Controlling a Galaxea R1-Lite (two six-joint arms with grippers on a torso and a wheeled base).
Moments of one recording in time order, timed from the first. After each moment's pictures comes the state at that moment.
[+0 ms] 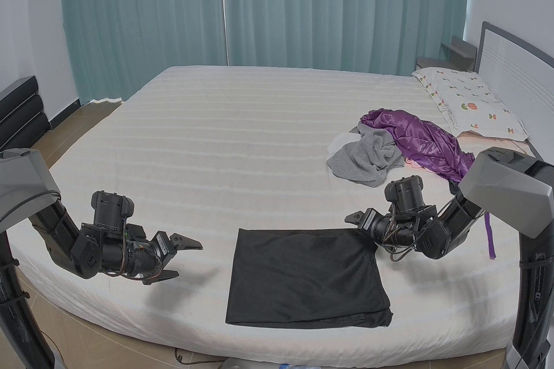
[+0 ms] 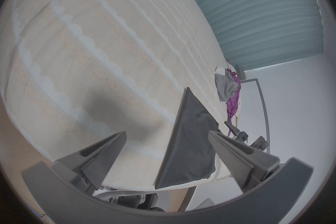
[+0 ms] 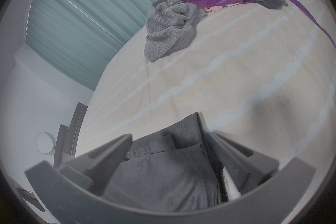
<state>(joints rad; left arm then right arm) -0.11 2.05 -0.59 -0.63 -0.50 -0.81 0.36 2.34 -0.99 -0.65 0.00 0.83</state>
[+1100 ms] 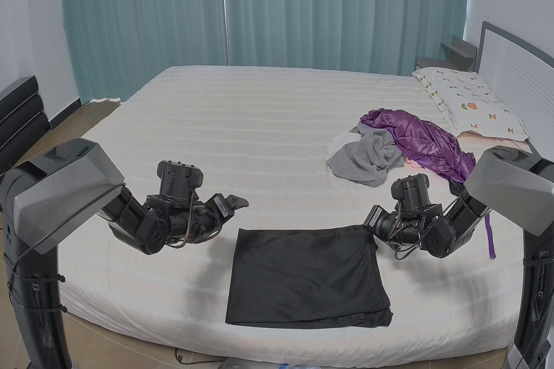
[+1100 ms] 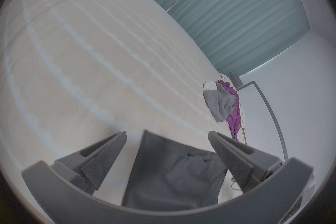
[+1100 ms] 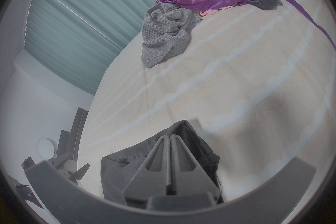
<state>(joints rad) -0.33 2.25 -1.03 -0.61 -0.16 -0.86 0.34 2.32 -0.97 -0.67 0.00 0.85</state>
